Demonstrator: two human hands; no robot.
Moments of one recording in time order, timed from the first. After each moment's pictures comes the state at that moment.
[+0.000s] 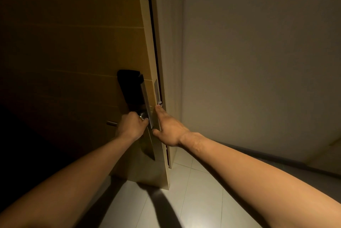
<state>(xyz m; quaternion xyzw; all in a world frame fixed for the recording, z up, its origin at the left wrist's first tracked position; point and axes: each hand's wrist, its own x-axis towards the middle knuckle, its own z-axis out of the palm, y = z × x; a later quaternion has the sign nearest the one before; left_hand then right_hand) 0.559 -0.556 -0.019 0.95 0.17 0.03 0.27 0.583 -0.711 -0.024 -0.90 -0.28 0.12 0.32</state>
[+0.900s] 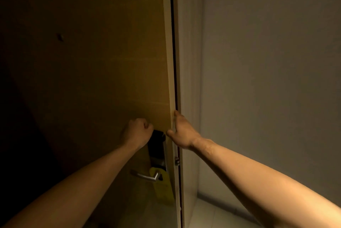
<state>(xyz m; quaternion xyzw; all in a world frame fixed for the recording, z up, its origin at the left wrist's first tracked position) 0.561 -0.528 0.158 0.93 0.16 0.20 0.25 0.624 -0.701 0.154 -0.86 -0.31 0.00 0.41</state>
